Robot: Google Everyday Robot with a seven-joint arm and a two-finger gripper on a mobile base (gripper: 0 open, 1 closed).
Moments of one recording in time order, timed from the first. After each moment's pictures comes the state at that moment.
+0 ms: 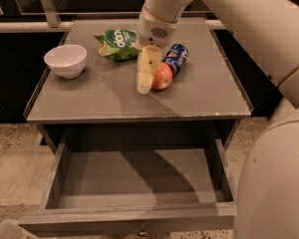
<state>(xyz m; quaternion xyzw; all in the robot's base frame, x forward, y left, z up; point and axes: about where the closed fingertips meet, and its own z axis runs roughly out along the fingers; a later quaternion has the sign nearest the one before) 0.601 0.005 0.910 -0.71 0.68 0.11 0.14</state>
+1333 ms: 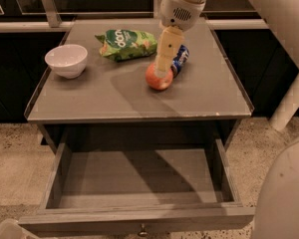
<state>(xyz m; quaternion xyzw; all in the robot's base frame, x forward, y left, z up) 0.616 -0.053 0.951 -0.65 0.74 0.06 0.18</state>
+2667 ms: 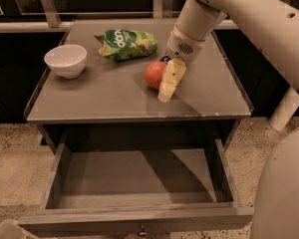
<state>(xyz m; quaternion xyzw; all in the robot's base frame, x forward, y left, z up) 0.611 -0.068 0.864 -0.61 0.77 0.13 0.12</state>
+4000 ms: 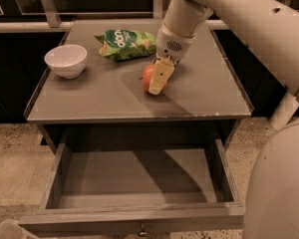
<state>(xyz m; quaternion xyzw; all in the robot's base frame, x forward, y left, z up) 0.611 -0.046 0.869 -0.63 0.76 0.11 0.12</state>
